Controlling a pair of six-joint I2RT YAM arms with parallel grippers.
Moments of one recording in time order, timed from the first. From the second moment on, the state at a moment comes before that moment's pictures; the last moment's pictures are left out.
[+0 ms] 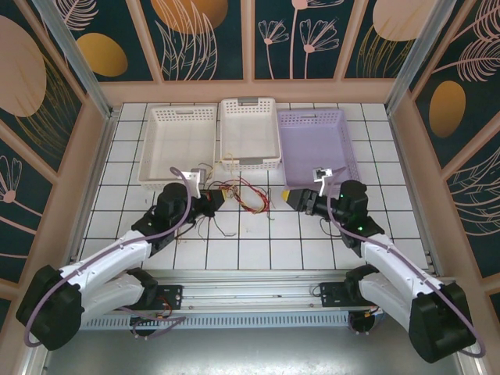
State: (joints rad) left arm -0.62 1.02 0.49 0.16 0.17 -0.64; right arm 0.38 0.91 0.36 0.30 -0.72 0.78
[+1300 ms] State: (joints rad) left arm -0.62 1.11 0.58 -0.06 0.23 -0.49; right arm 0.64 1.44 0.60 0.29 -0.52 0.45
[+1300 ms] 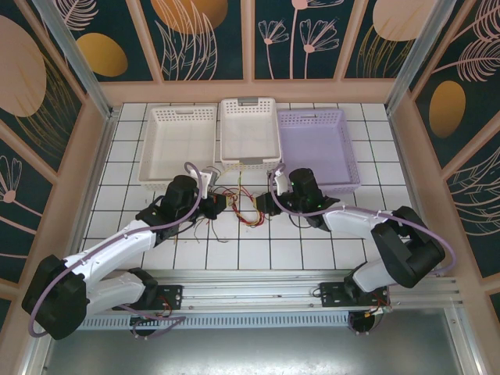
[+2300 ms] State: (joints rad) left arm -0.63 1.01 0.51 0.10 0.33 -0.59; right arm 0.60 1.08 0.59 0.30 -0.46 0.60
